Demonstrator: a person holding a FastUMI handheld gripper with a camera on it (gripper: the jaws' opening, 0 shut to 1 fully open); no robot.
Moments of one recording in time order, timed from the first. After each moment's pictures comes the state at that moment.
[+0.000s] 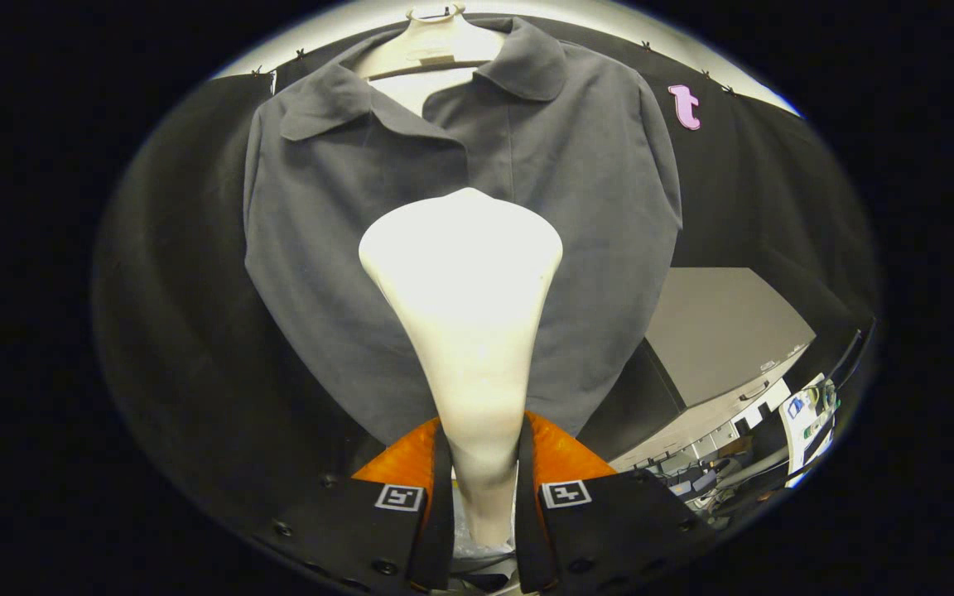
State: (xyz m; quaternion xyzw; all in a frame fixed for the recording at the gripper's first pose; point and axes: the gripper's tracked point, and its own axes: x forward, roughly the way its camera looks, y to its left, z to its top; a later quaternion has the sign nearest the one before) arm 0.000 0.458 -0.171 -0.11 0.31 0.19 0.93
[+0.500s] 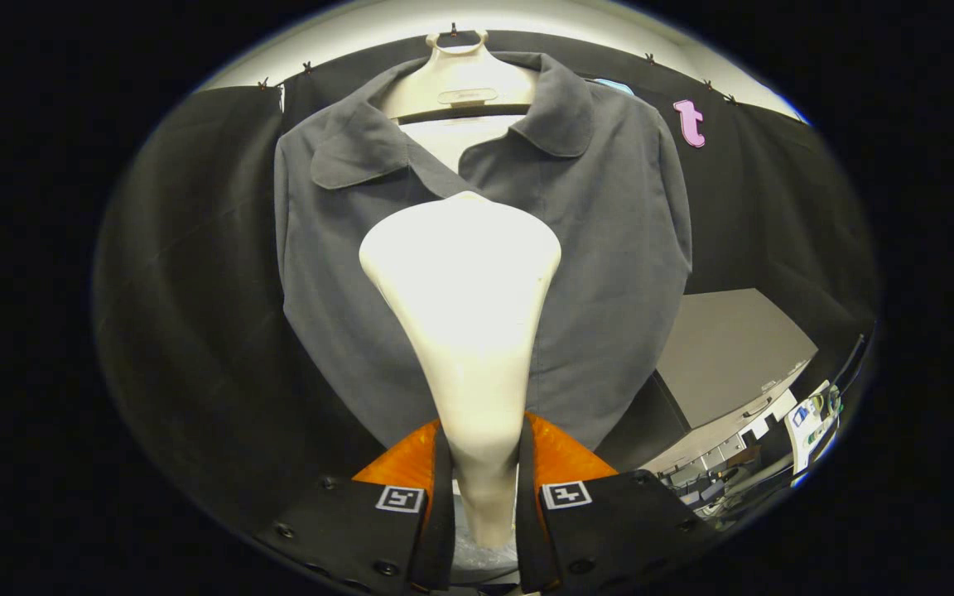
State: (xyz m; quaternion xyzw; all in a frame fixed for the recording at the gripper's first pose) arm 0.000 0.493 -0.143 -0.11 0.28 0.21 0.93
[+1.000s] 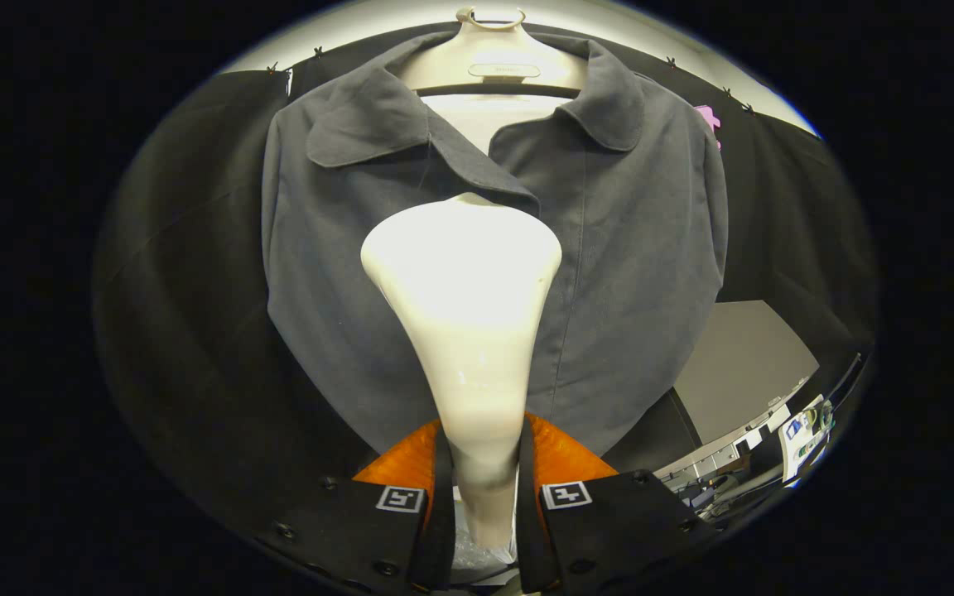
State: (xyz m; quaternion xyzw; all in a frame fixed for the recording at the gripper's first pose) arm 0.029 0.511 -0.163 -0.13 0.30 0.20 0.92
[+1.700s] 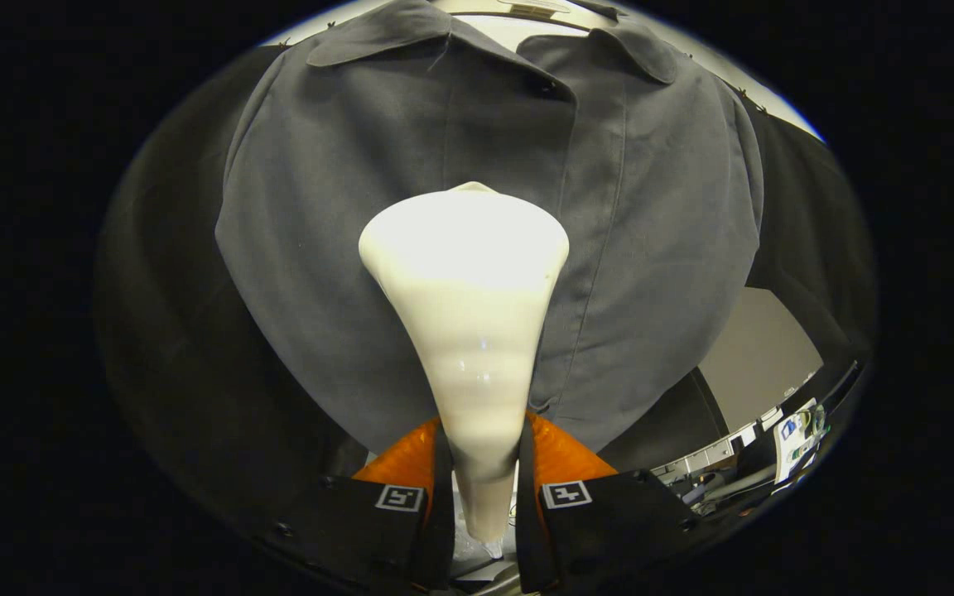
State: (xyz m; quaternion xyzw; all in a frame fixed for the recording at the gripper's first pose) arm 0.041 0.494 -0.244 -0.17 0.32 0.19 0.91
